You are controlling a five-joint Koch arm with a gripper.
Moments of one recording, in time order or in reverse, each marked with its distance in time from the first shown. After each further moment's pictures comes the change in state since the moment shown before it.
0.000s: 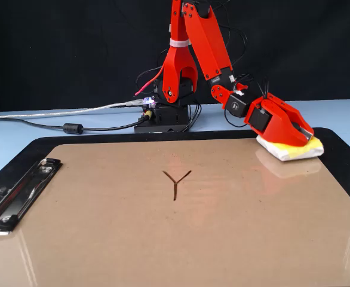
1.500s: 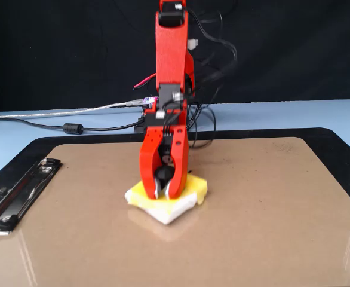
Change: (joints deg) arm 55.7 -18.9 -17.8 3.3 -1.0
